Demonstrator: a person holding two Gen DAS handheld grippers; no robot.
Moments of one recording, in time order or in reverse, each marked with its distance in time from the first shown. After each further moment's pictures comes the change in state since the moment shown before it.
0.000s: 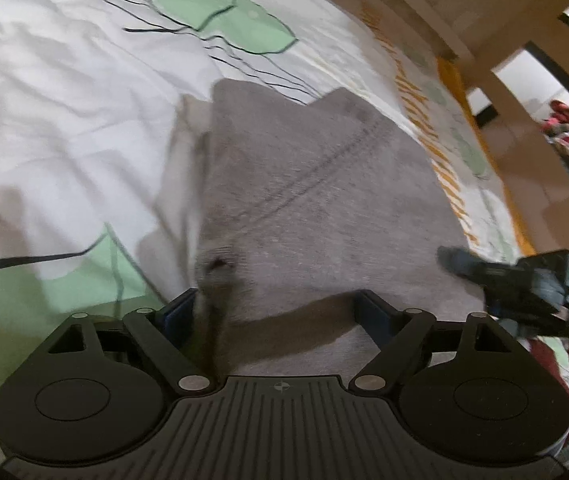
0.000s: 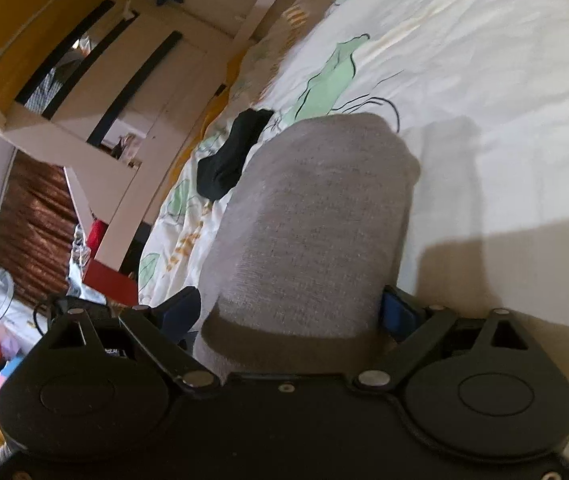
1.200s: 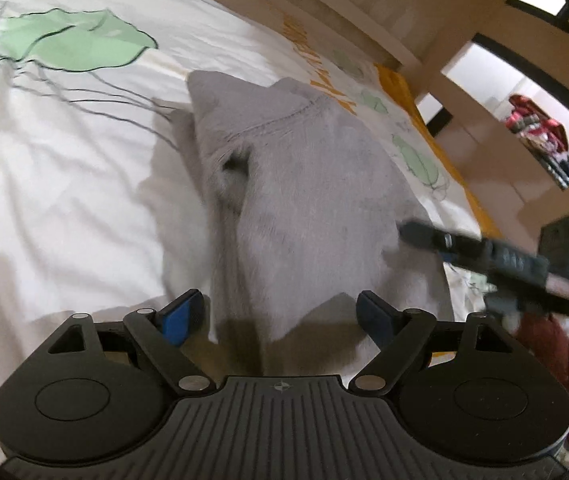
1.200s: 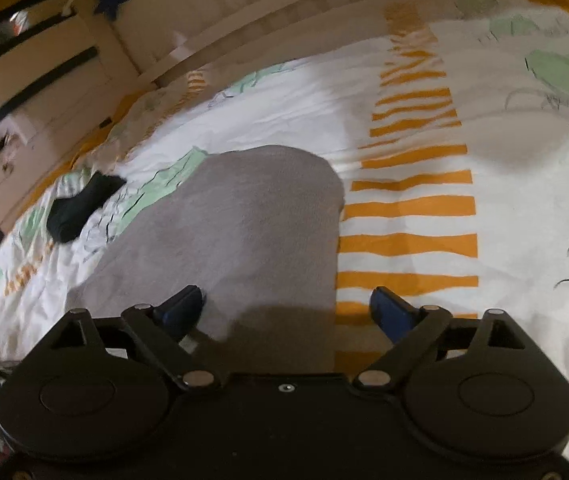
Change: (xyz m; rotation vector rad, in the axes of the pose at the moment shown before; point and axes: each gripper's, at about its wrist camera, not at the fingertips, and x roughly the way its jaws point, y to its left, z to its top) left arm 0.092 -0.119 -0.002 0.092 -0.152 -0.058; right arm -0.119 -0.032 0.069 -0.308 -0.165 -0.495
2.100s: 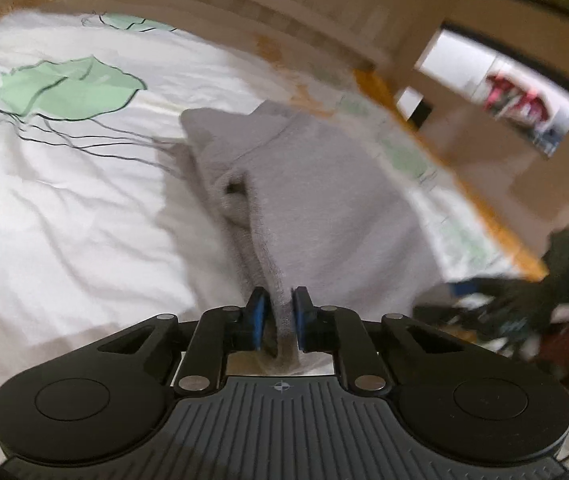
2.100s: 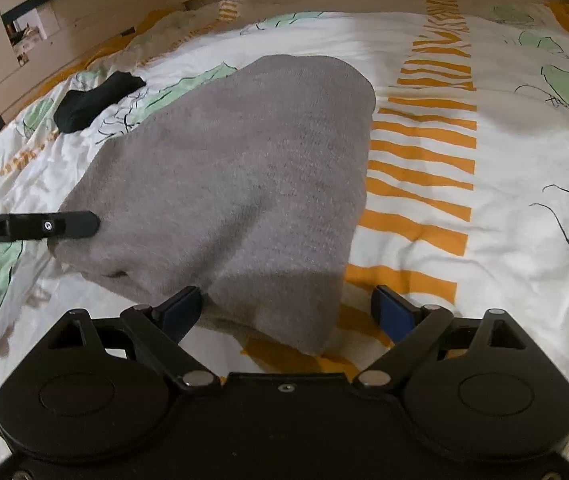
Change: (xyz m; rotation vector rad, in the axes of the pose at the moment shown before) left arm -0.016 -0.005 -0.001 0.177 -0.030 0.040; right arm -0.022 0.029 -0.042 -0.183 0.176 -0.096
